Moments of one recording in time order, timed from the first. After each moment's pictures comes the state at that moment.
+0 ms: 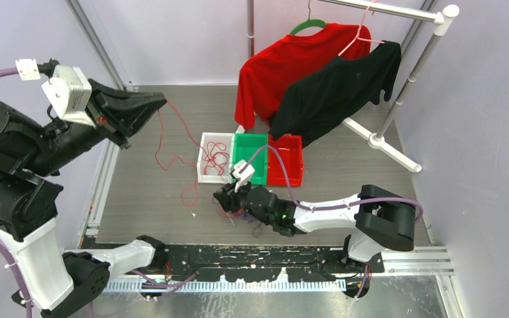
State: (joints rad) left arm -0.39 1.12 2.19 -0.88 0.58 0.08; right arm 1.23 1.52 0.70 0.66 0.34 0.35
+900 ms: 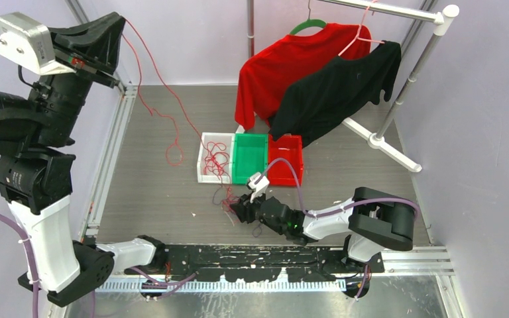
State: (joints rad) left arm -0.39 1.20 2.21 -0.44 0.16 0.14; right arm 1.23 1.53 0.44 0.82 0.36 0.43
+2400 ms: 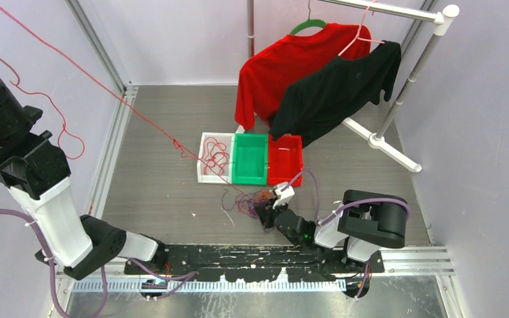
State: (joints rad) left arm -0.39 1.44 2.63 0.23 -0.09 0.66; right arm 1.23 1.59 0.20 1.05 0.56 0.60
